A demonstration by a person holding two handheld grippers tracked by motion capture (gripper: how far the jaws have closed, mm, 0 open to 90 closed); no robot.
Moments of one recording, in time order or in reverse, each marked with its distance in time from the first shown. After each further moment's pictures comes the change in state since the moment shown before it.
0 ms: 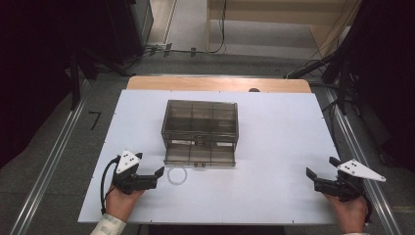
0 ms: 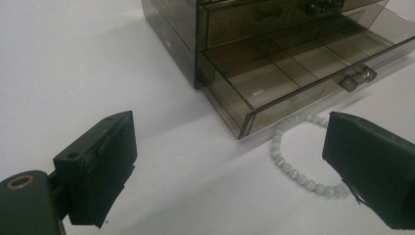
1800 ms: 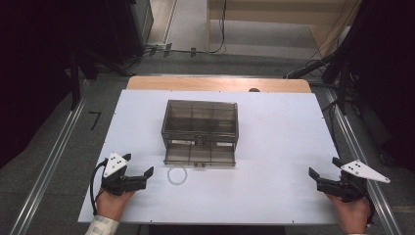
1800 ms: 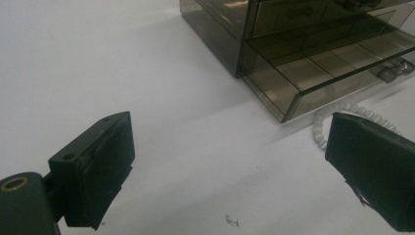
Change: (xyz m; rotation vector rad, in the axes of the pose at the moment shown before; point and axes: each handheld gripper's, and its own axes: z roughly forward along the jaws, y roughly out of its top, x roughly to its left) left arm 0.025 -0.018 -0.011 -0.040 0.047 -0.018; right arm -0.004 -0.001 -0.004 -0.008 -0.016 0.021
